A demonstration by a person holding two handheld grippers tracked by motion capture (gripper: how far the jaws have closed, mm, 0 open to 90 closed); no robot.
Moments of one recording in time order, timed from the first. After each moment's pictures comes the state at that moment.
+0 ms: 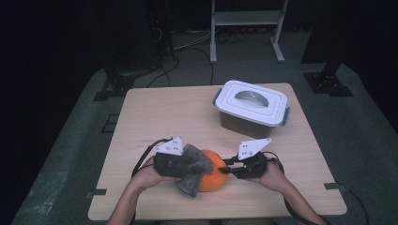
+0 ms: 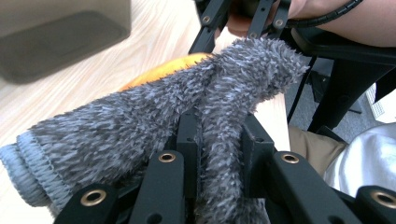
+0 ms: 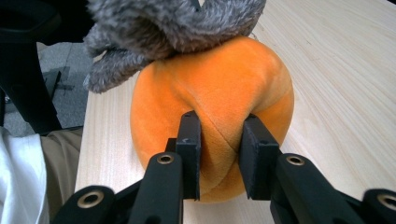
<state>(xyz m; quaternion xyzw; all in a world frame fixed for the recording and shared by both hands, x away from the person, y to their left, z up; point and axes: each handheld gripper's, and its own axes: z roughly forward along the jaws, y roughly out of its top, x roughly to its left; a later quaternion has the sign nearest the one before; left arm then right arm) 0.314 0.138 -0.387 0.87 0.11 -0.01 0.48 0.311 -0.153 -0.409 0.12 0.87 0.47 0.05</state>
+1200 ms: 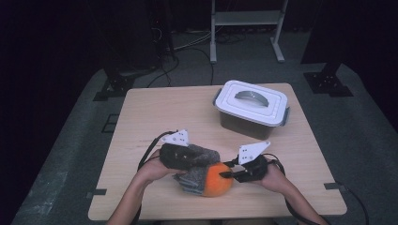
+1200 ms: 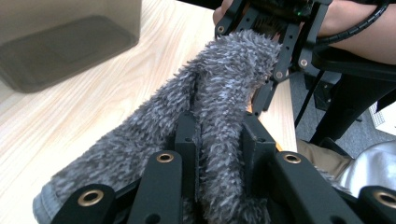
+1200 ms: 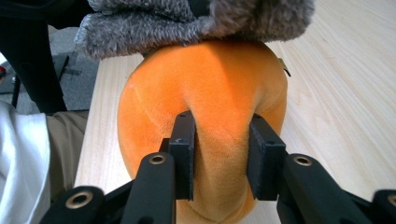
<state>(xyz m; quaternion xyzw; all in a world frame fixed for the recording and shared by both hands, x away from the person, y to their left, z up) 0.331 0.120 -0.377 0.87 0.13 -0.01 0.48 0.309 -0.156 -0.417 0.08 0.88 0.46 0.05</state>
